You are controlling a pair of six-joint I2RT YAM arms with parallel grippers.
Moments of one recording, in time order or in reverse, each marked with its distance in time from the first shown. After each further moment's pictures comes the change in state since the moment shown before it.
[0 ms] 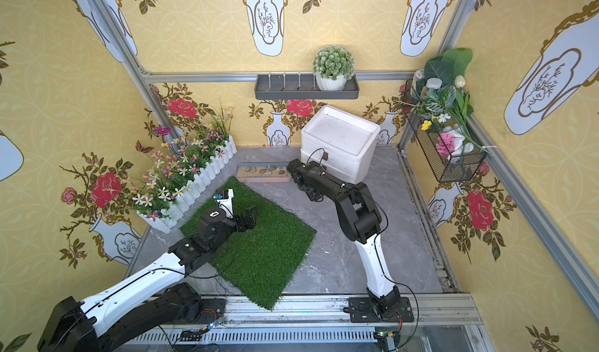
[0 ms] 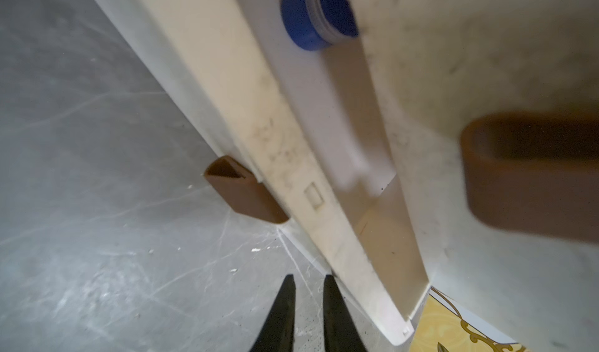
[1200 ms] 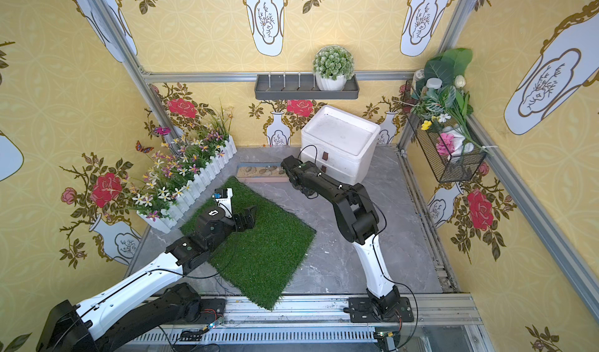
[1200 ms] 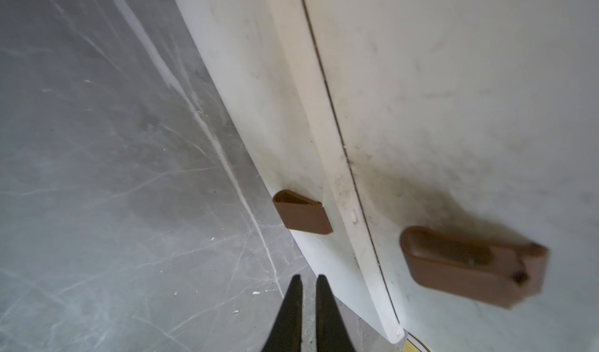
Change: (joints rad) left arm 0.000 -0.024 0.025 -0.061 0.002 -0.008; right arm 0.041 0.018 0.050 0.119 0.041 -0.145
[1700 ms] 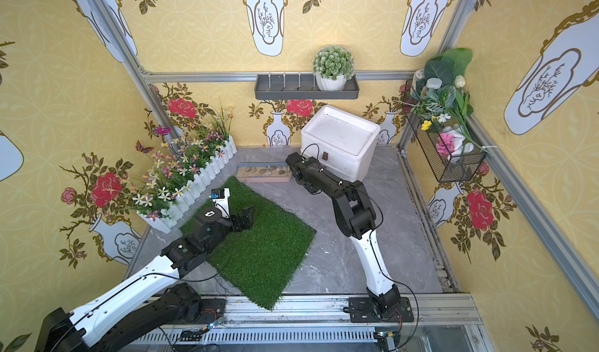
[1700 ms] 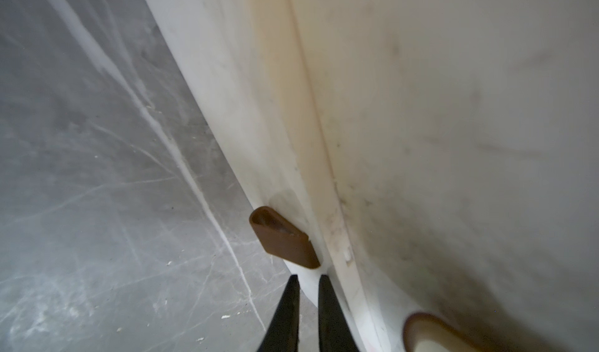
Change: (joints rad) left arm 0.000 -0.051 0.010 -0.046 -0.014 0.013; right arm -0.056 0.071 0.087 -0.056 -0.003 -0.079
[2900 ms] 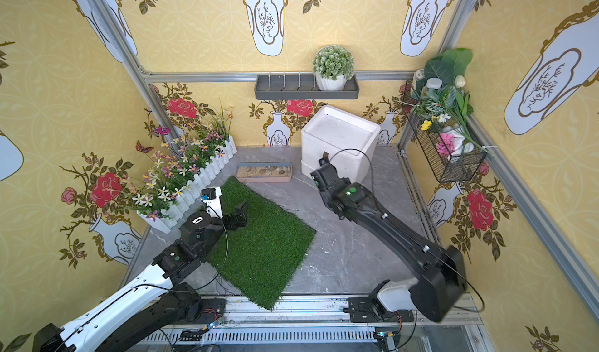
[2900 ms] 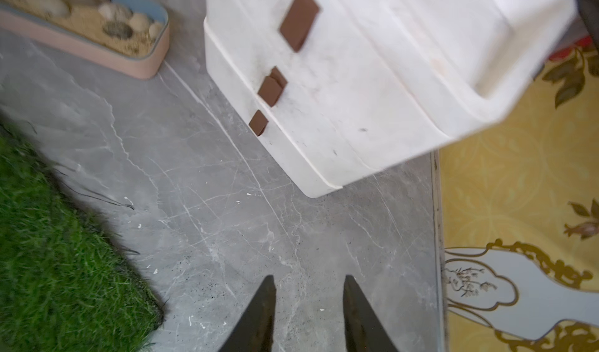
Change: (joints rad) left arm 0.000 -0.126 -0.045 0.098 -0.095 0.132; right arm 0.060 -1.059 -0.787 0.232 -0.115 0.268
